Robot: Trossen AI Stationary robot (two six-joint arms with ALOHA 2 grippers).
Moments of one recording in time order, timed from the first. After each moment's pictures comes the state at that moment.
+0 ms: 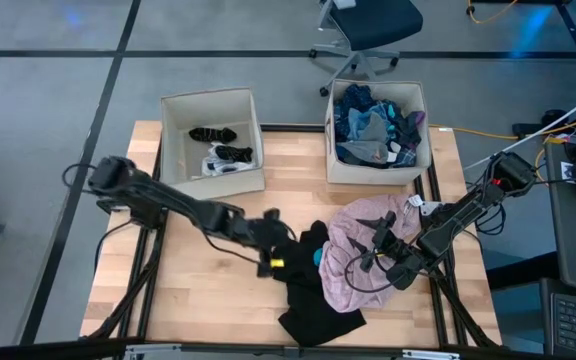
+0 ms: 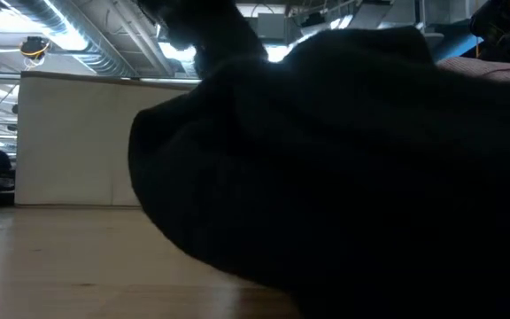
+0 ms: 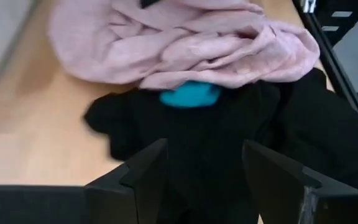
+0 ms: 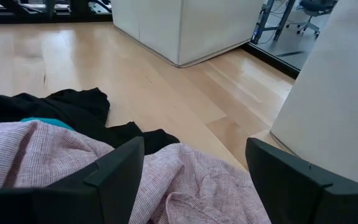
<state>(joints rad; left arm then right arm) -0.28 1.63 1.09 -0.14 -0.16 -0.20 0.76 1.31 0.47 -0.05 1.14 0.78</state>
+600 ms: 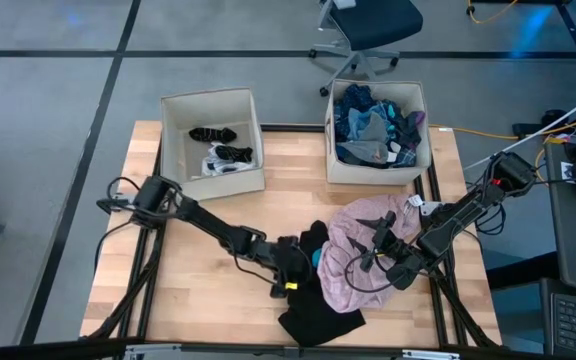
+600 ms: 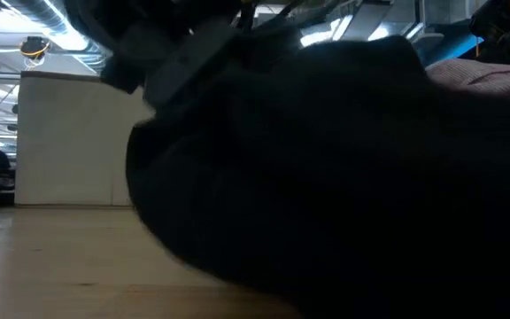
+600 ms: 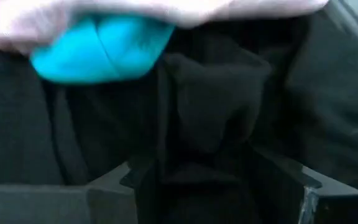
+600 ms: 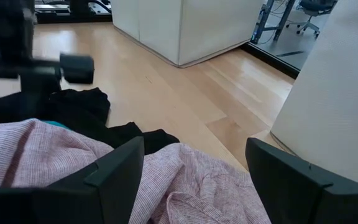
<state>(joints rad) -0.31 2.03 1.09 0.26 -0.03 -0.18 0.76 1.31 0.47 -0.05 1.14 0.78</state>
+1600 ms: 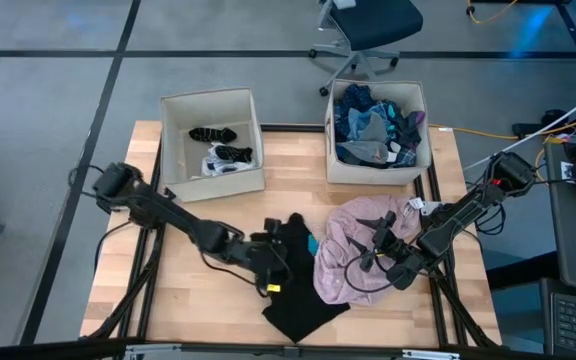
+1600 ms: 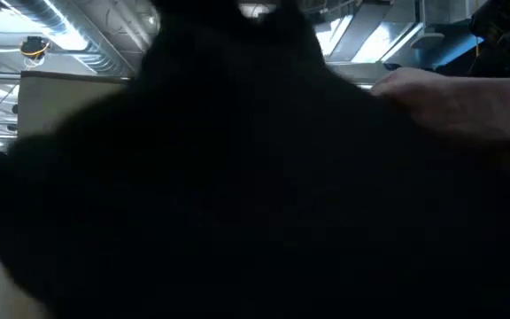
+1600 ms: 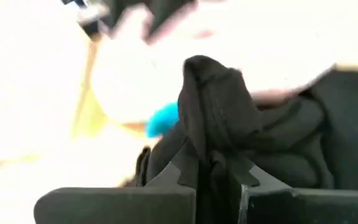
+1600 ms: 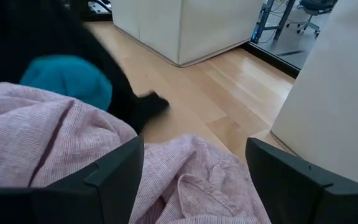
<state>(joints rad) -0.42 1.70 1.13 -0.11 -0.50 0.05 0.76 1.31 0.47 -0.05 1.13 0.78</state>
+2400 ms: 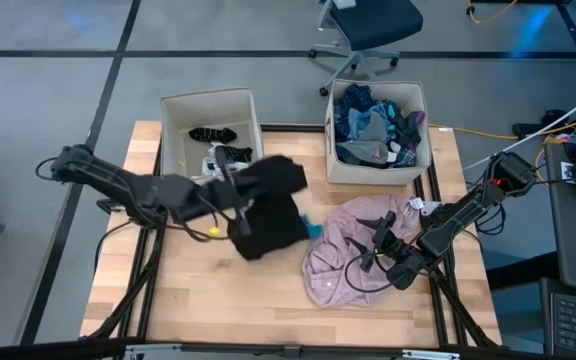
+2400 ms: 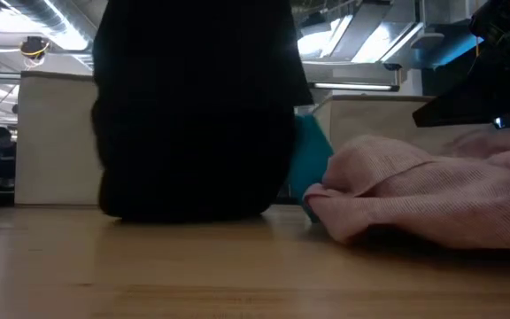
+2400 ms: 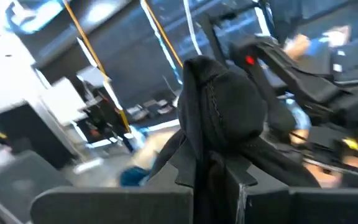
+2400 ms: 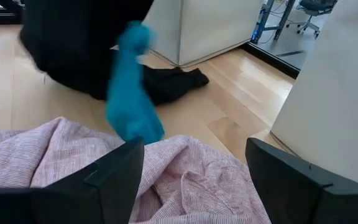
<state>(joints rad) -0.35 1.21 1.13 0.15 -0.77 0.47 0.76 1.31 0.47 -0.05 1.14 0.78</state>
